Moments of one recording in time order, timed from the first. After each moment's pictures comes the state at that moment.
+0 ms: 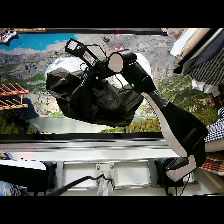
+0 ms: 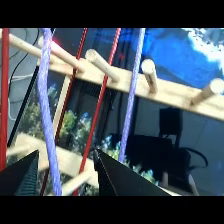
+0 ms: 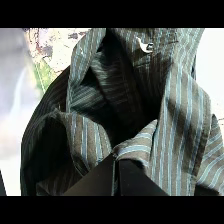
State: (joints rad) left arm 0.76 -1.71 1.49 1.81 -0.67 -1.23; right arm 0.66 -1.72 1.91 -1.12 1.11 0.93
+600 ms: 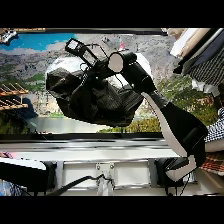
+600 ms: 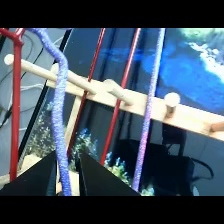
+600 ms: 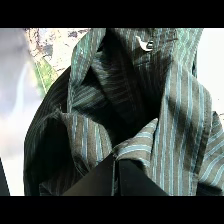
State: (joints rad) left arm 0.78 -1.78 1.55 1.81 -0.63 -1.23; right arm 0.66 -1.72 1.91 -1.12 1.11 0.96
